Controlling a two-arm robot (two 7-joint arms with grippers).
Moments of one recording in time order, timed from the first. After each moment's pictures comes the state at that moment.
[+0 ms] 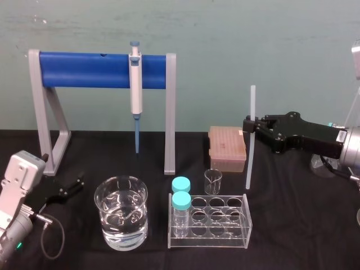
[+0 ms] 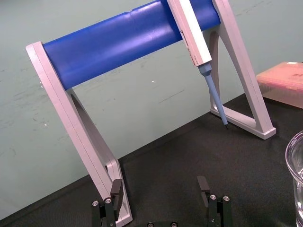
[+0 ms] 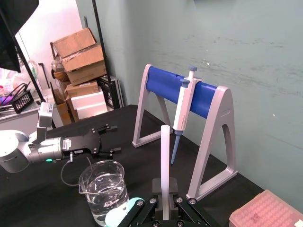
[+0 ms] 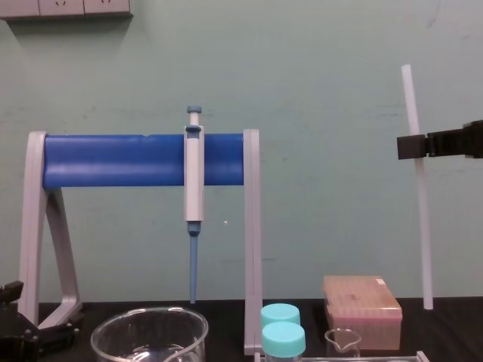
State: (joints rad) left arm -0.20 0.60 0.45 -1.41 -0.25 -0.12 0.03; right arm 0.50 0.82 -0.49 -1.64 0.86 0.27 0.61
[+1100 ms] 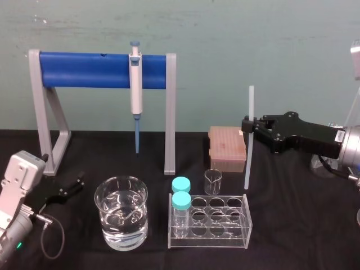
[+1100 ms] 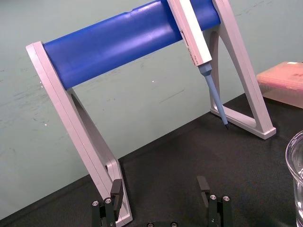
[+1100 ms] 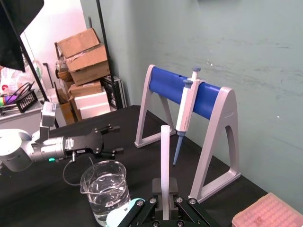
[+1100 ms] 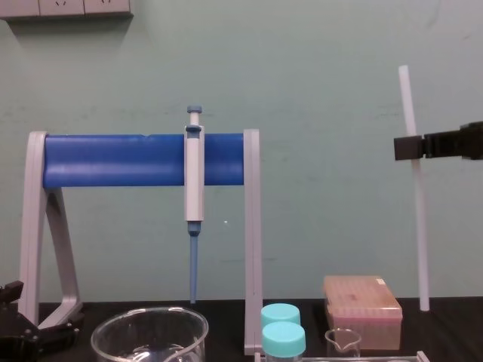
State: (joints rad) left arm -0.20 0.60 0.45 -1.41 -0.25 -0.12 0.03; right arm 0.51 0.82 -0.50 -1.62 0.86 0.26 0.64
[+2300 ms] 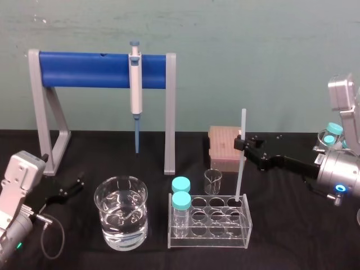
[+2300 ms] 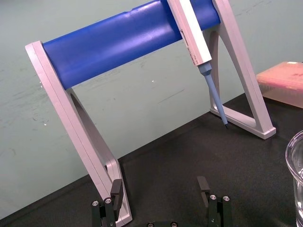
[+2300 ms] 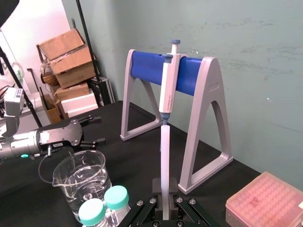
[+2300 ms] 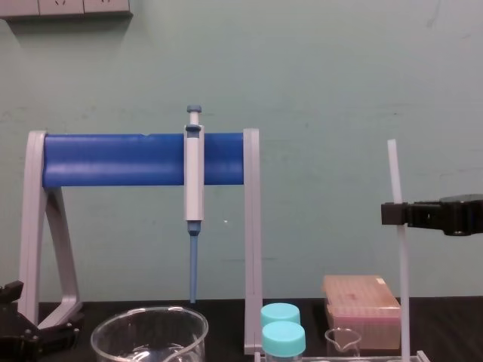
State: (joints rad) left arm -0.20 0.60 0.45 -1.41 -0.25 -0.12 0.03; right arm 0.48 0.69 -0.52 -1.44 0.78 0.15 0.64
